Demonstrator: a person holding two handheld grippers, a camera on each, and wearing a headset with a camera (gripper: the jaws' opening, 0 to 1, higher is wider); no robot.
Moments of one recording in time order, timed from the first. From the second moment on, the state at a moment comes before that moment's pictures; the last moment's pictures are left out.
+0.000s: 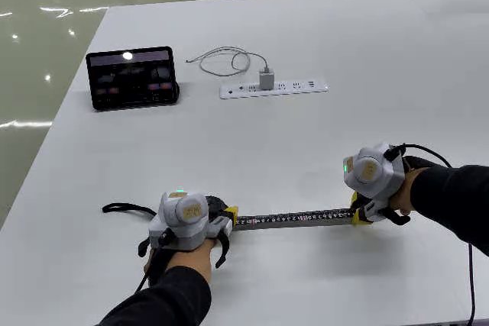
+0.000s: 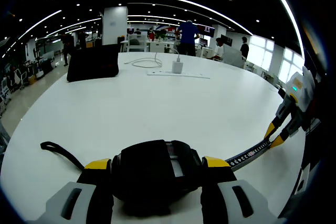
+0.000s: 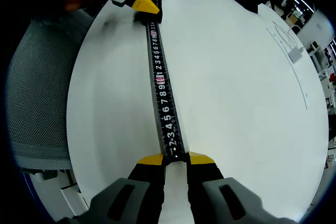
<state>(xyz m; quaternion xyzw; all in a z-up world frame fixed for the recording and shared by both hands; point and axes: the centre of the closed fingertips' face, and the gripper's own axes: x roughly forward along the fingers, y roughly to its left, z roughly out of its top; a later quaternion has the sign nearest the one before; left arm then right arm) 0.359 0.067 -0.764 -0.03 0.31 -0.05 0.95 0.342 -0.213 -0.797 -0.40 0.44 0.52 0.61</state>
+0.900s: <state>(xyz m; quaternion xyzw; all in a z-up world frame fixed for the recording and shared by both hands) 0.359 0.065 -0.764 -0.04 0.32 -0.05 0.95 0.342 -0.196 -0.797 -0.40 0.44 0.52 0.61</state>
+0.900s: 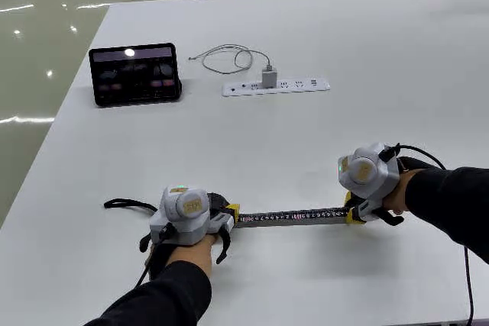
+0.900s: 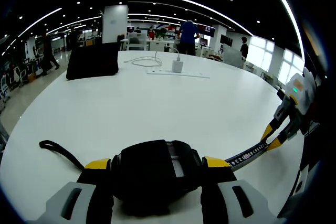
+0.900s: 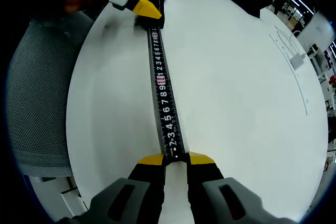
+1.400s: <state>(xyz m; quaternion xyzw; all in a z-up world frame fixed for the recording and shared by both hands) 0.359 0.065 -0.764 -0.04 0.32 -0.05 0.95 0.343 -0.187 -0.796 -0.39 0.43 0.53 0.62</state>
